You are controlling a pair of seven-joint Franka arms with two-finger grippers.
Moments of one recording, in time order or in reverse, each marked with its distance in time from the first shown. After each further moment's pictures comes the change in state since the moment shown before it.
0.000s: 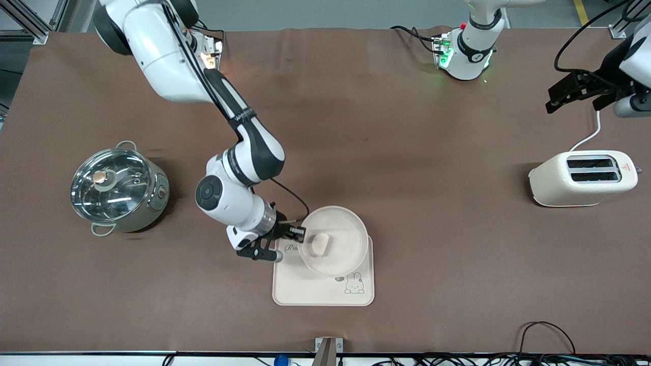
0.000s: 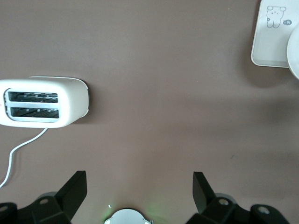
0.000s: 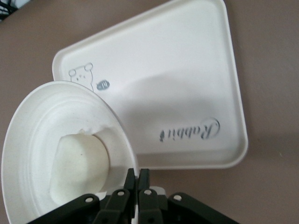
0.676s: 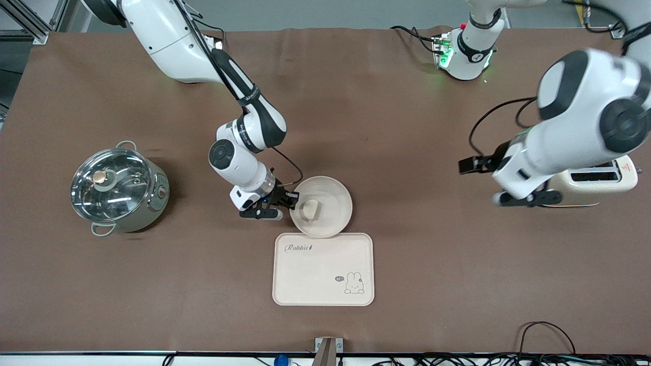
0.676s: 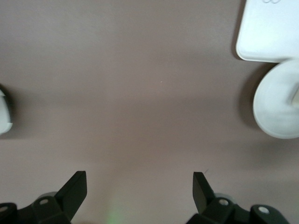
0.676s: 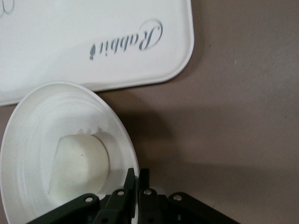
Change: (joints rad) left arm -0.063 0.349 -0.123 -0.007 -0.048 0.206 -0.195; right arm 0.035 -0.144 0.047 -0.490 0.000 0.326 -0.104
